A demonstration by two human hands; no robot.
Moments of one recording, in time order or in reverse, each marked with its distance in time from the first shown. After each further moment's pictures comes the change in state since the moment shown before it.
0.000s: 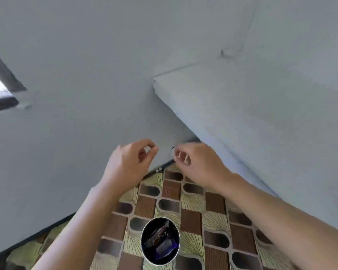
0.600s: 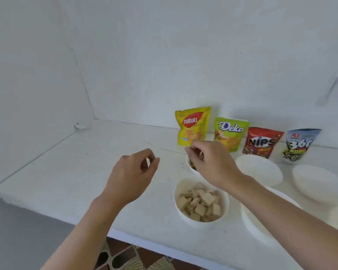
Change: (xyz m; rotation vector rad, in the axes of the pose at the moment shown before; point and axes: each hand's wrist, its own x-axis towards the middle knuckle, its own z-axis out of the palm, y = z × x) left_hand 0.046 0.346 0.069 -0.245 -0.264 0.688; right_hand -0.229 0.105 -0.283 -0.214 0.751 0.521
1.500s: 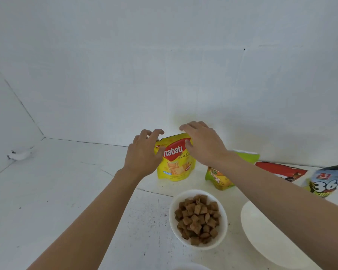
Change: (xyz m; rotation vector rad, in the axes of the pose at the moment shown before) left_hand 0.318 -0.033 0.164 0.178 -0.108 0.083; right_hand 0.238 0.204 0.041 -0.381 -0.190 0.068
